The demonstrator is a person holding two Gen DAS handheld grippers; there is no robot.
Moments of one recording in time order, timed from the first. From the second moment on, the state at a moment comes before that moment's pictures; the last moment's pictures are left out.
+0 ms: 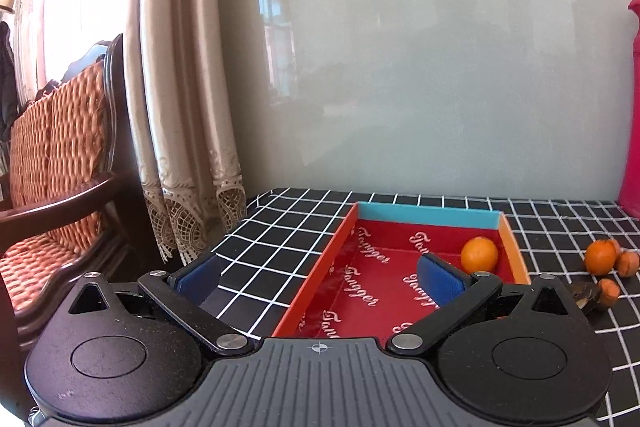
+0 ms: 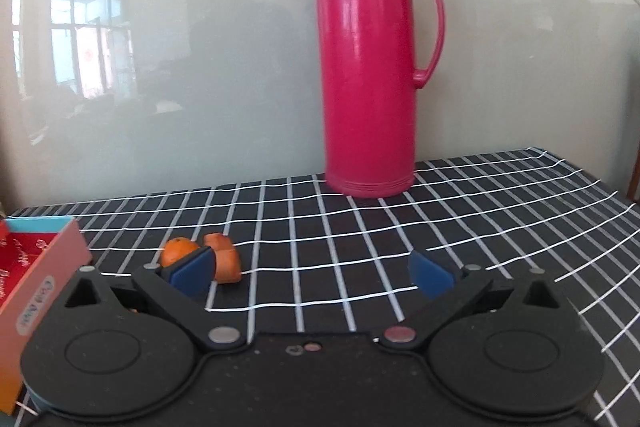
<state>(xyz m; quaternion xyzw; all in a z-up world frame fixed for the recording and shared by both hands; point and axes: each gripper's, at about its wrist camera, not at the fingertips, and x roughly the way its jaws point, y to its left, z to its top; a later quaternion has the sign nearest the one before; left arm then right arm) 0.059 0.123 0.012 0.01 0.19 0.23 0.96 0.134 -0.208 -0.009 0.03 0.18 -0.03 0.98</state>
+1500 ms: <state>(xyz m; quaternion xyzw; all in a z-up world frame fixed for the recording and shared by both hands) 0.048 0.187 0.000 -0.01 0.21 0.25 0.95 0.171 -0.068 -0.056 -0.08 0.28 0.14 0.95</state>
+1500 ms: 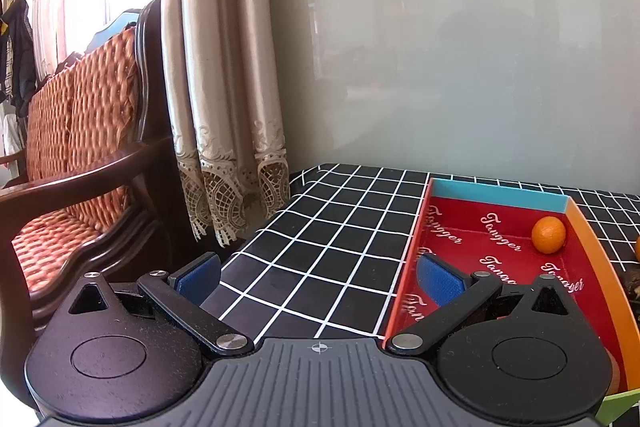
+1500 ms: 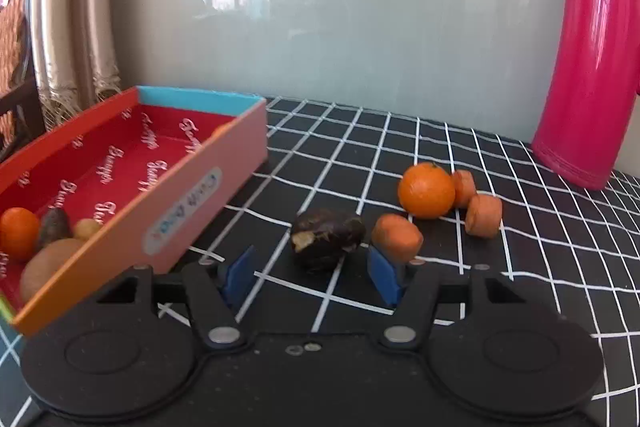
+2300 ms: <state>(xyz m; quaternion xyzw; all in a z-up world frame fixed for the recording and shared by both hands) 0.047 0.190 0.000 0.00 0.21 0.25 0.95 0.176 -0.068 -0.052 -0.08 0.27 0.11 0.95</state>
